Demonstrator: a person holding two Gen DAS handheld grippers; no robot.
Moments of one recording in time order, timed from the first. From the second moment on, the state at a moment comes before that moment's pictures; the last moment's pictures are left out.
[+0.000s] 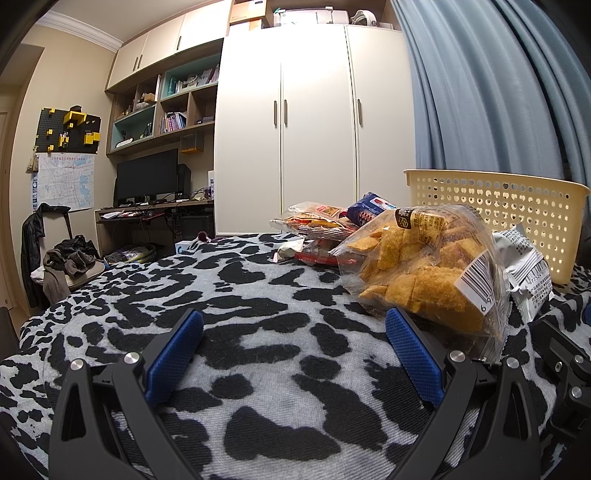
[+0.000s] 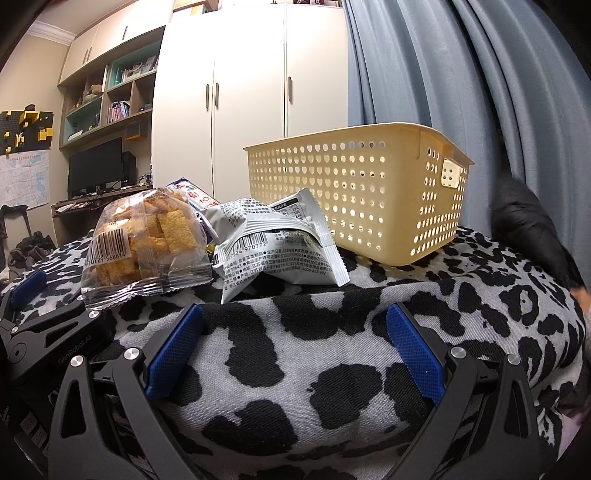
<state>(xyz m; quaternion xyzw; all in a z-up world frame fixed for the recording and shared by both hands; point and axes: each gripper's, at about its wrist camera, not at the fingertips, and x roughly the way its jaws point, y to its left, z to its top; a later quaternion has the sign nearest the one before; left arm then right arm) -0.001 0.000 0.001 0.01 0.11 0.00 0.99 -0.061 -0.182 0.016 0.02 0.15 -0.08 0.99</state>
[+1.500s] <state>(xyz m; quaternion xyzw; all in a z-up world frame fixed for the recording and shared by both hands) -0.002 -0.002 0.002 0.01 0.10 0.00 0.99 -0.063 -0.182 0.018 0.03 0.15 -0.08 0.99</state>
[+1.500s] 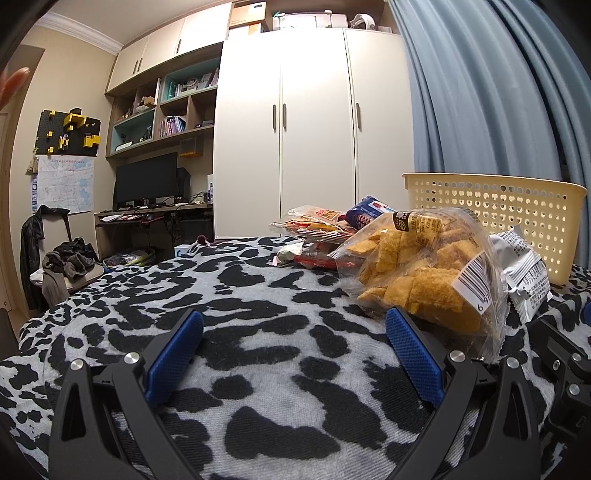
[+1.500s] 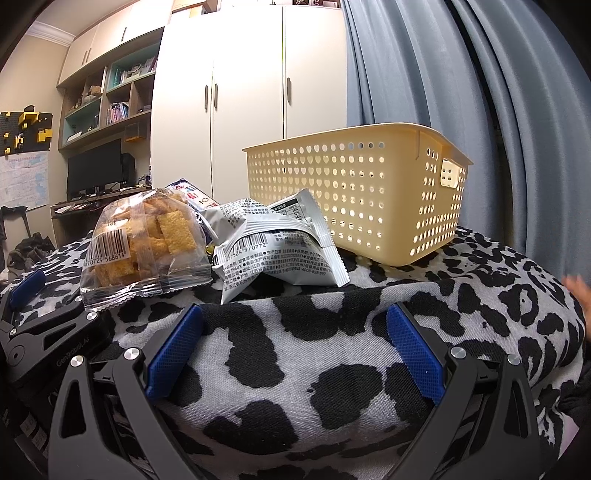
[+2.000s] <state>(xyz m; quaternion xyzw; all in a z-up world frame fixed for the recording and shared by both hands) -0.002 -0.002 0.003 0.01 0.10 0.00 0.99 -0.063 -0.182 0.018 0.03 0.15 -0.08 0.99</state>
